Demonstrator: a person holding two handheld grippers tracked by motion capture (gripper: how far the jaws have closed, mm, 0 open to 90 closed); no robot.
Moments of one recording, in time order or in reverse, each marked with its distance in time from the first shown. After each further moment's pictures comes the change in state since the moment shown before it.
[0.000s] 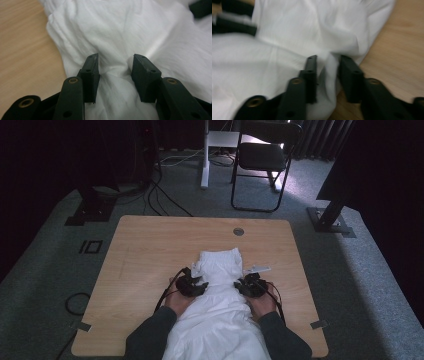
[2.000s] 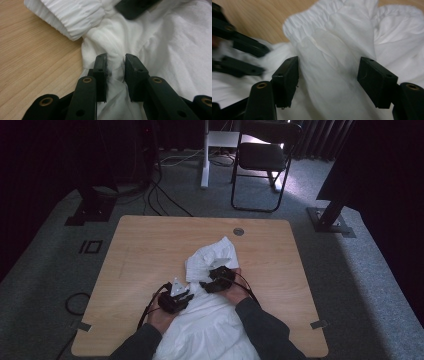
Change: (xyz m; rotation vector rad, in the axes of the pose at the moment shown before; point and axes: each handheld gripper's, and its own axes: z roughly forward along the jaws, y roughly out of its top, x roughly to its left) left arm 0.005 -0.052 -0.045 -0.055 -0.017 0.002; right arm 0.074 0.061 0.053 0.018 0.137 -0.365
